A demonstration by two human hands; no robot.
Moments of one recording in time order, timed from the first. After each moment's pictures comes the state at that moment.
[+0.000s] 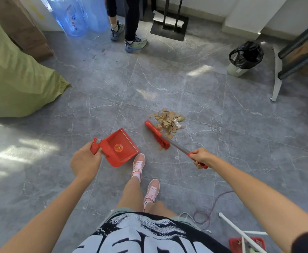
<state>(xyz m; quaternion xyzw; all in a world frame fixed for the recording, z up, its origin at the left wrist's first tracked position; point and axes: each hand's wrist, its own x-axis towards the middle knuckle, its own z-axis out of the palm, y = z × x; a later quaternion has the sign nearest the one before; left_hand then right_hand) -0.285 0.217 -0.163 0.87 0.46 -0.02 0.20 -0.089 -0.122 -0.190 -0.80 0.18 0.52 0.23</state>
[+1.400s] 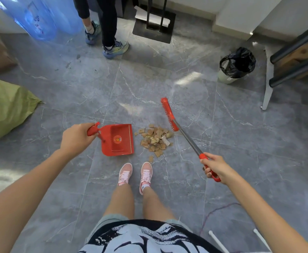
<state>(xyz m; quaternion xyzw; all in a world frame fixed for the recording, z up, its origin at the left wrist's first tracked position) 0.047 0.322 -0.170 0.95 0.22 -0.08 0.20 0.139 -0.111 -0.145 -0.71 0.35 0.41 0.44</state>
